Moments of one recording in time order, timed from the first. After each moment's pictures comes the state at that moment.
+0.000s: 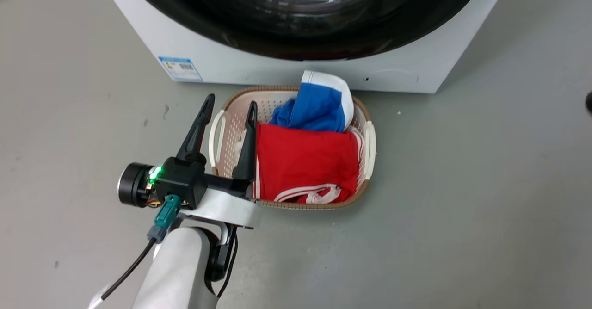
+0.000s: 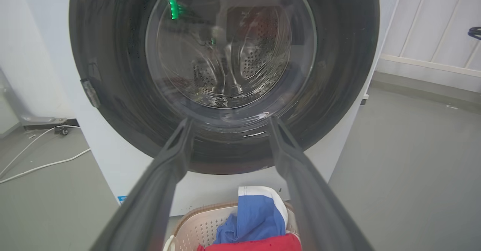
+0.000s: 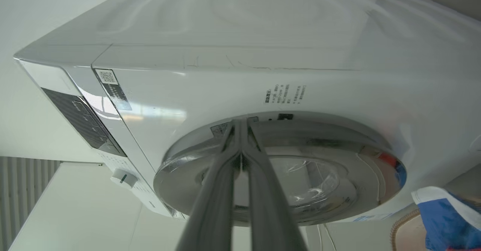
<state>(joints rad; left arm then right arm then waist) -0.32 0.06 -0.22 0.12 -0.12 -0.01 -0.26 -0.81 -0.47 0.06 0.66 1.98 0.13 0.20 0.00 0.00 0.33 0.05</state>
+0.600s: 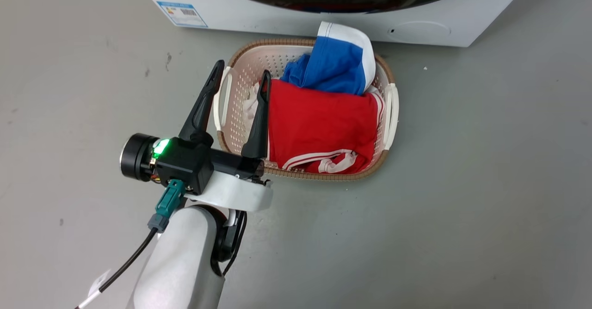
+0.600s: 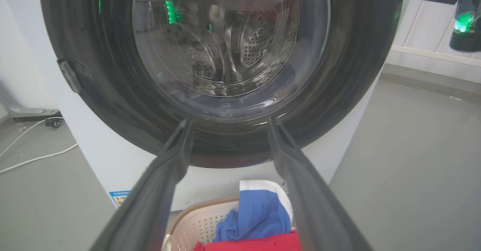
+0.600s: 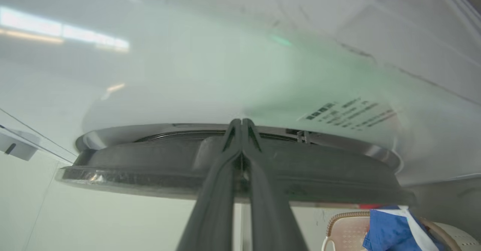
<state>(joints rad) -0.40 0.05 -0.26 0.06 -0.12 0.00 -0.26 -1.41 -0.51 0.50 0.99 1.89 0.13 0.34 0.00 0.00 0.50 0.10</state>
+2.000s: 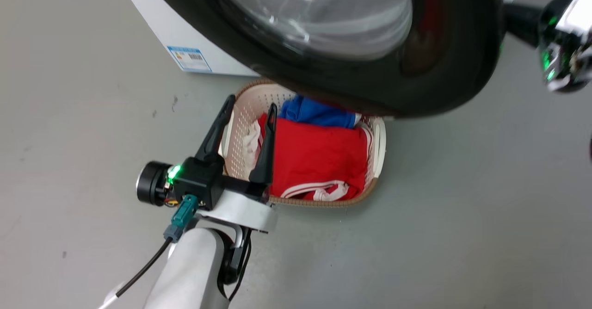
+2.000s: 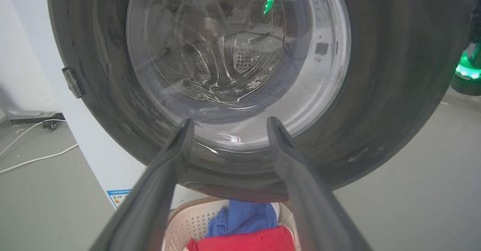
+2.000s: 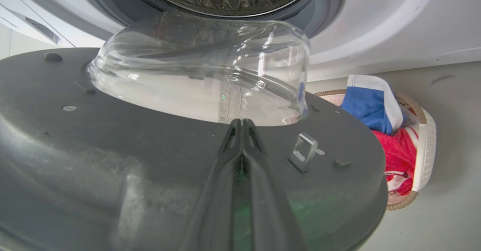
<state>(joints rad) -0.35 0.05 -0.28 0.13 -0.14 0.01 -0.26 -1.20 -0.53 0.74 0.81 1.92 0.13 0.62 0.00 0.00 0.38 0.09</state>
